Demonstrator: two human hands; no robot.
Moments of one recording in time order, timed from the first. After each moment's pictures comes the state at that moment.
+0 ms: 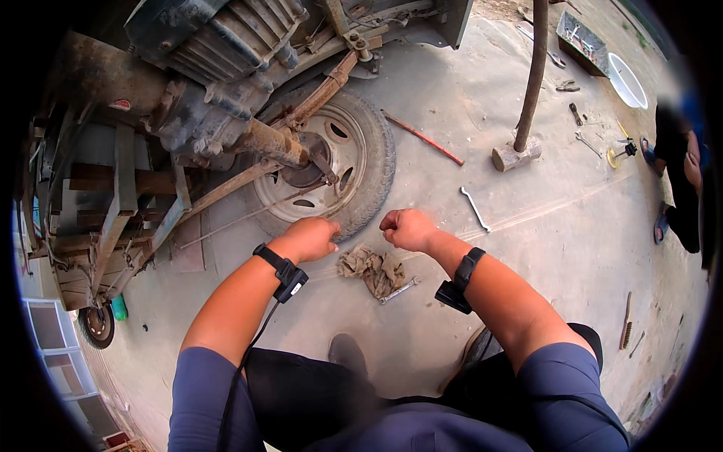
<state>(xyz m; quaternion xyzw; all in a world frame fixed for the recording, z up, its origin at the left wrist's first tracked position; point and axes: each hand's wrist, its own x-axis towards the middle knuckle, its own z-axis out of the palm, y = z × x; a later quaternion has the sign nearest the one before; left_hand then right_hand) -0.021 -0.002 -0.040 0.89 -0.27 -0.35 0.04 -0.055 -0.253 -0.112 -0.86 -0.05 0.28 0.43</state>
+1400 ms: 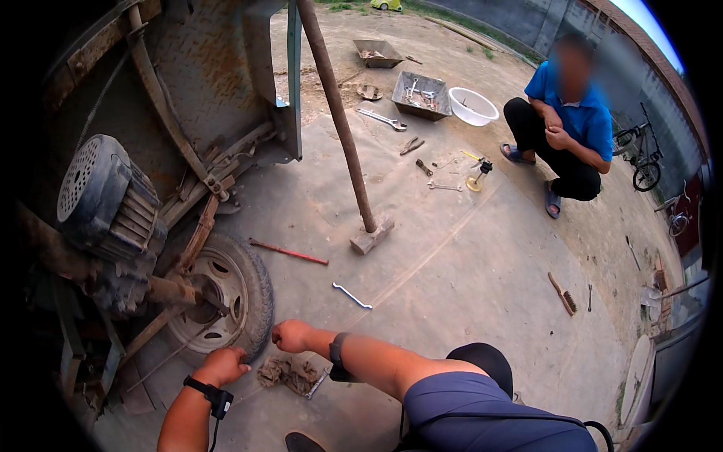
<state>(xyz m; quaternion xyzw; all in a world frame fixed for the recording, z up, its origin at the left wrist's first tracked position) -0.030 -0.001 -0.036 0.90 -0.28 -0.34 0.04 -0.057 -0.247 -0.123 -0.88 -0.13 0.20 0.40</state>
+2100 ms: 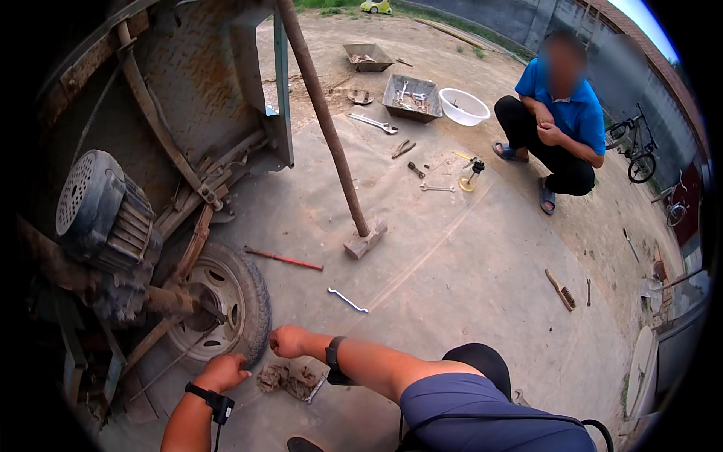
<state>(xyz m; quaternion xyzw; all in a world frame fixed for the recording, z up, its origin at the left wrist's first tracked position) -0.032 -0.007 -0.032 0.90 -0.28 -0.34 0.03 -0.056 -0.249 -0.116 -0.88 -0.12 0.22 0.40</state>
